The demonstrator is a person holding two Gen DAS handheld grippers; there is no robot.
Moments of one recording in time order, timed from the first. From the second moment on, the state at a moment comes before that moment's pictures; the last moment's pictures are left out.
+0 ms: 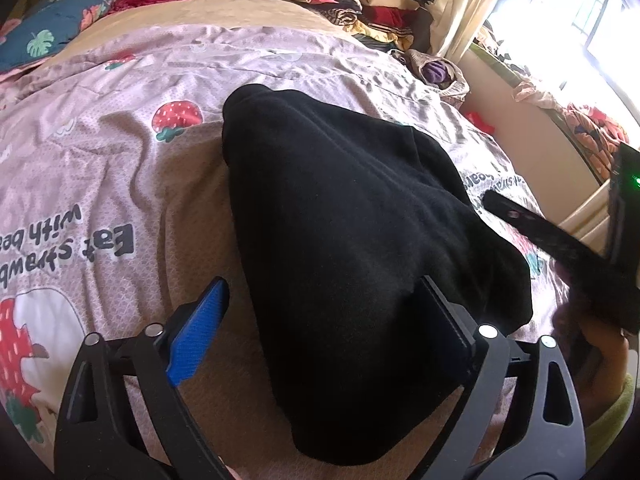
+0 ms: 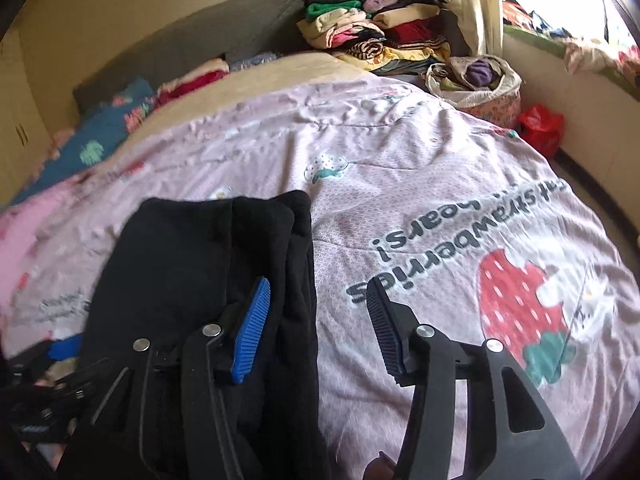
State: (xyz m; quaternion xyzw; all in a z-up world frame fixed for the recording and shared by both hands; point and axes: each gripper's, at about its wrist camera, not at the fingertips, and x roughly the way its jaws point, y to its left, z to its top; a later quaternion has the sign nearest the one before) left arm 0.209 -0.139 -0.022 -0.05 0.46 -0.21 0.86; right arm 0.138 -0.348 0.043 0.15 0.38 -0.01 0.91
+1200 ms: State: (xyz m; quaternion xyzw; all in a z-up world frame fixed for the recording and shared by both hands) left arm 0.202 -0.145 -0.013 -0.07 0.46 -0.23 0.86; right arm 0.097 -0.327 0.050 0.13 0.37 0.06 0.92
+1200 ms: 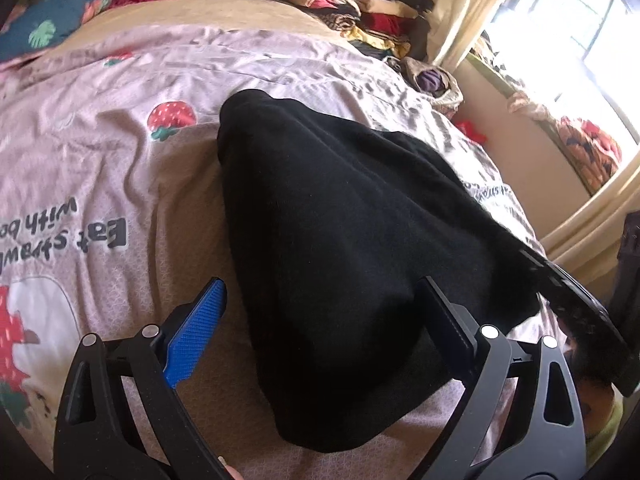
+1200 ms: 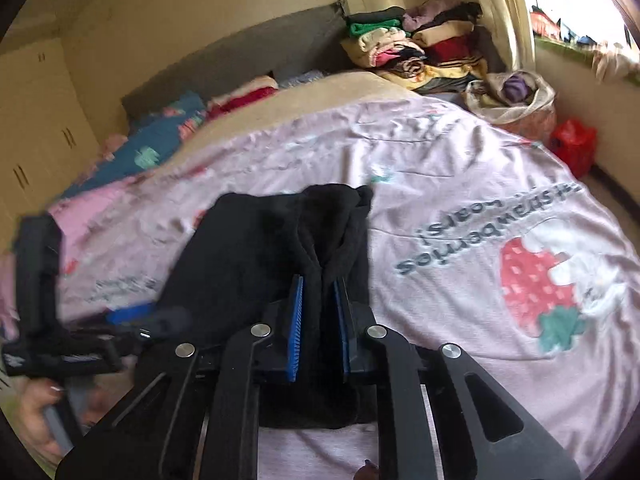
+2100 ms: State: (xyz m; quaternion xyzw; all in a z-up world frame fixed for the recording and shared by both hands) left arm 0.204 -0.146 -0.025 -0.06 0.48 -0.22 0.85; right arm 0.123 -0.337 0.069 0.13 0.33 0.00 0.93
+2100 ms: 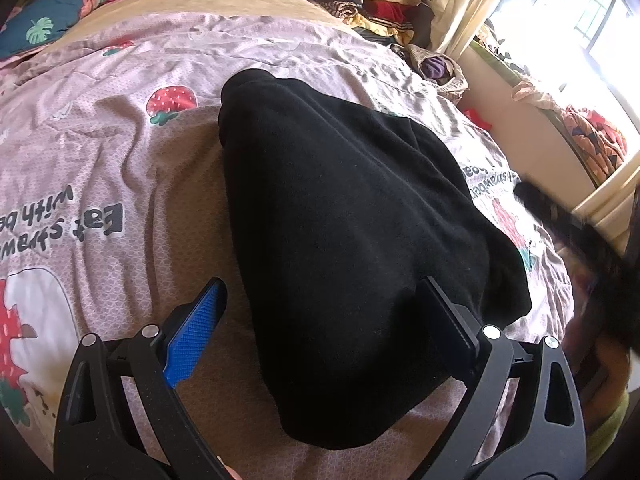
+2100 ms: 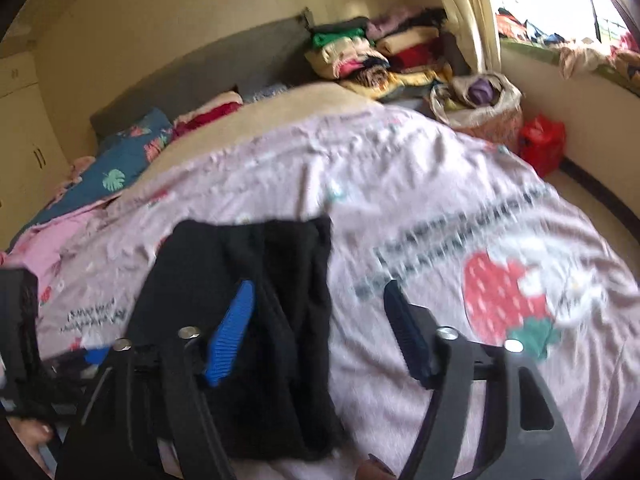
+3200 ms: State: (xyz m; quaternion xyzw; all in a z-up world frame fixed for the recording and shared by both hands) left arm 0.197 -0.147 -0.014 -0.05 0.47 -0.22 0.85; right arm 0.147 -0.325 0.050 0.07 0.34 -0.04 0.94
